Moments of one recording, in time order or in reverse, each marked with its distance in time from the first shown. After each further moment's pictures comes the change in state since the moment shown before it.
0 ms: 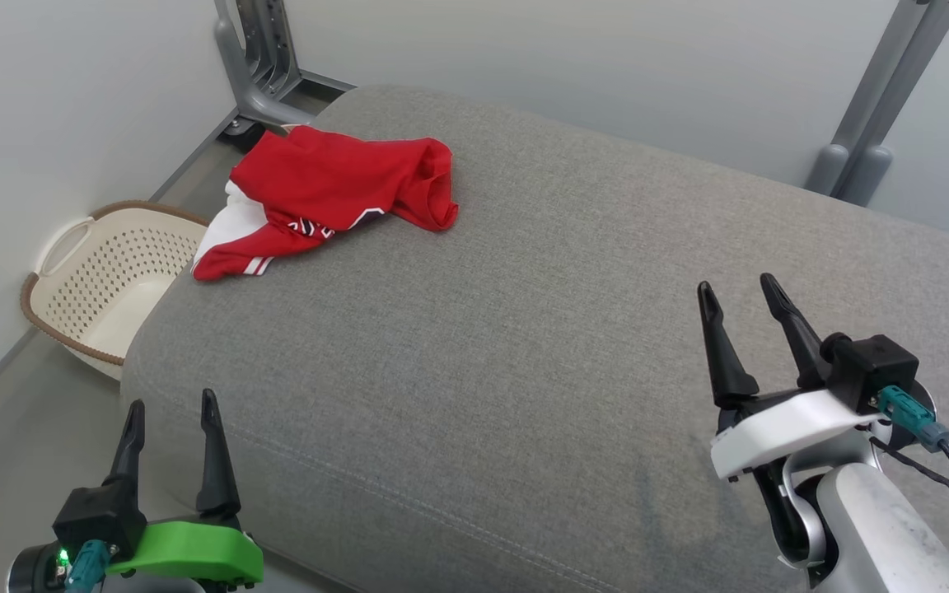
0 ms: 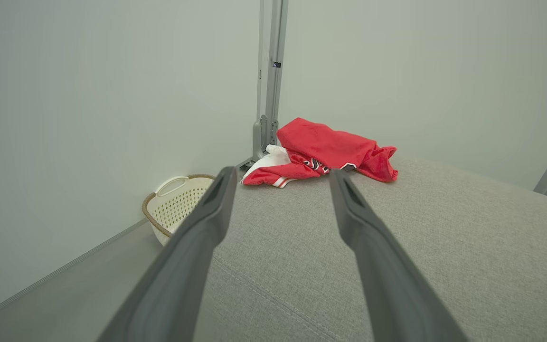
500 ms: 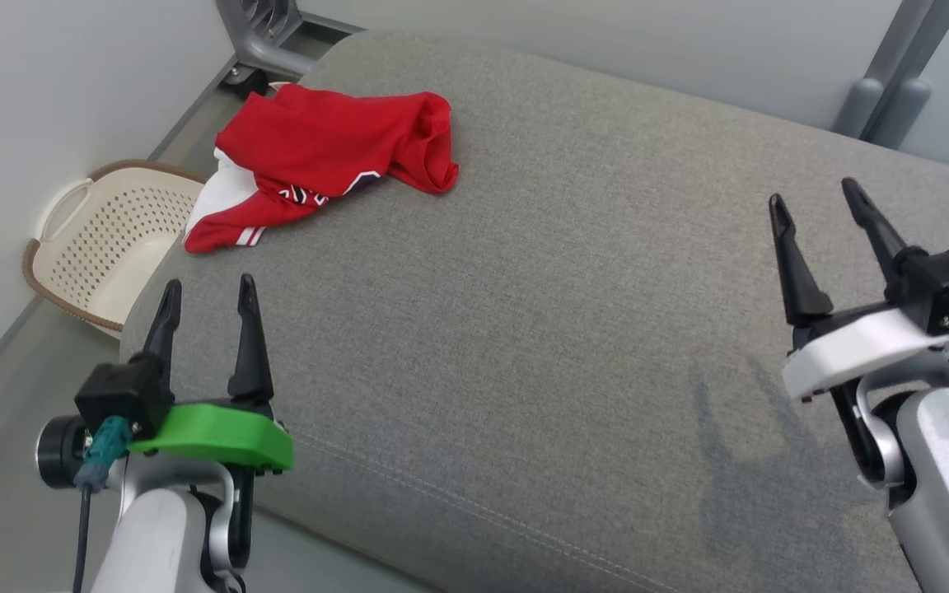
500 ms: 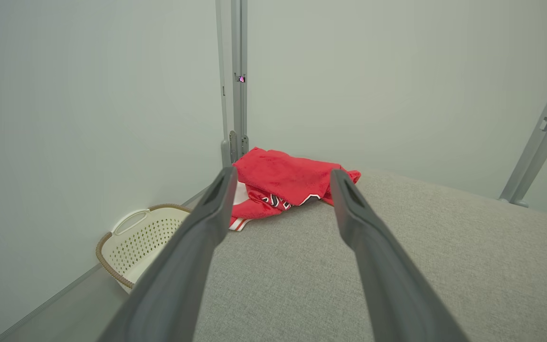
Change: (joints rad) left arm -0.219 -0.002 -0.093 0.035 -0.028 0.004 0.050; right arm -0.092 -0.139 -0.049 -0.096 -0.089 -0.016 0.107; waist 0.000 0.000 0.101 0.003
